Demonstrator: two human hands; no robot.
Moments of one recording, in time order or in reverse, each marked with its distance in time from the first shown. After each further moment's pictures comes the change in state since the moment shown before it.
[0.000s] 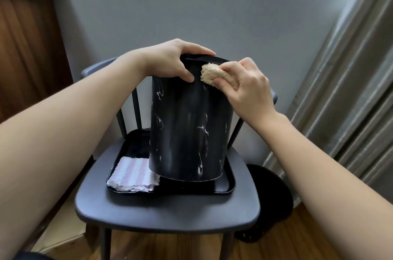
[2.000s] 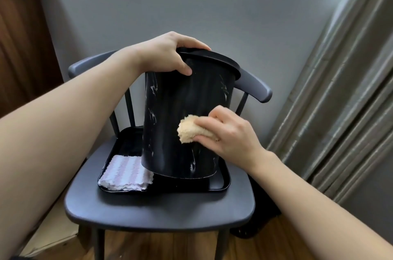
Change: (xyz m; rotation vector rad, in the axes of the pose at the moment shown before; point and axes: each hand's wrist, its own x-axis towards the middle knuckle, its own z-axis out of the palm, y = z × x) left_hand 0.008 0.000 0.009 -0.060 0.069 -0.017; right_hand -0.083 -0.007 0.009 -0.003 -0.143 -0.324
